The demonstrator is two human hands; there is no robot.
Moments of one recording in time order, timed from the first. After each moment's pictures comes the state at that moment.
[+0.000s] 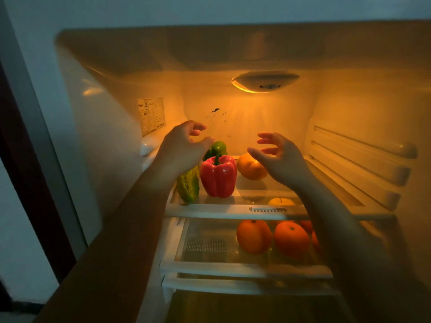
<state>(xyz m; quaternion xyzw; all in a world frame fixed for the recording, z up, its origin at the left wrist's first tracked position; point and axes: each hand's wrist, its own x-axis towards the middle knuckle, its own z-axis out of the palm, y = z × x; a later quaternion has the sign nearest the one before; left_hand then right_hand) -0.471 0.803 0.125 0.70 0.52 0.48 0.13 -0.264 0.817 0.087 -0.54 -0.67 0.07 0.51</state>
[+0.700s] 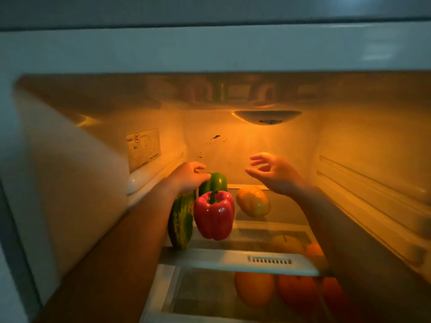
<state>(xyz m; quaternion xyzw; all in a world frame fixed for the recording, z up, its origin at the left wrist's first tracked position) -0.464 0.898 0.116 0.70 0.59 0.33 0.24 -0.243 0.895 0.111 -0.52 -0.74 0.11 0.41</state>
